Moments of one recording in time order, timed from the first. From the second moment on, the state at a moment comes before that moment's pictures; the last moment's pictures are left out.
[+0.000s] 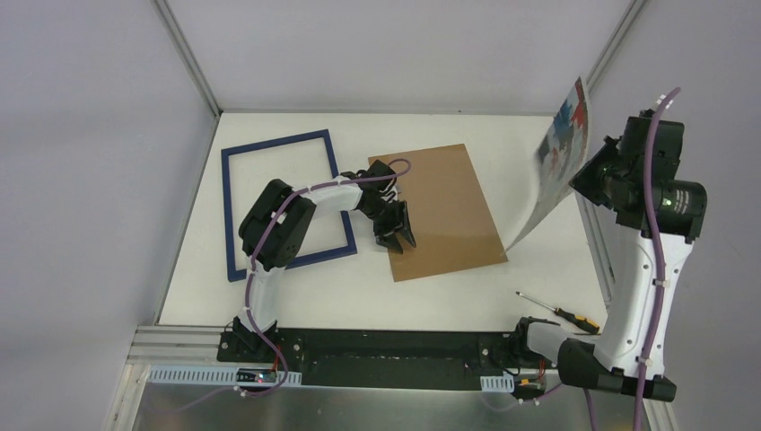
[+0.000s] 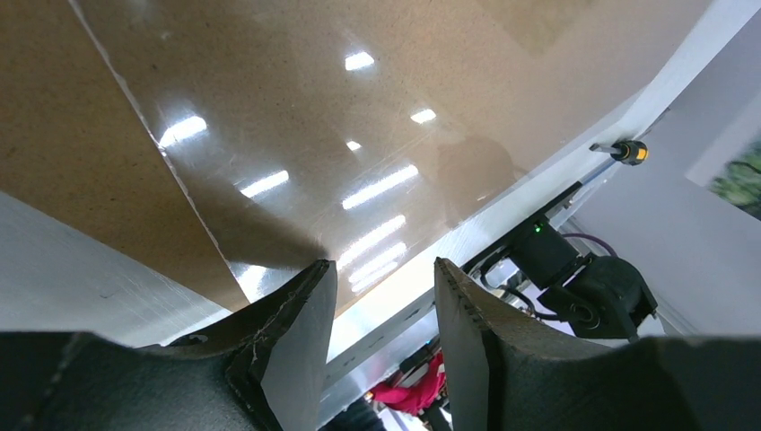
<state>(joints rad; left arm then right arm) -0.65 2.07 1.38 -0.53 0.55 -0.80 -0.12 1.18 1.80 -1.37 0.13 0.49</state>
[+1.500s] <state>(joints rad) -0.45 1.40 1.41 -0.93 0.11 -0.66 0.27 1.55 1.90 -0.47 -0.48 1.20</state>
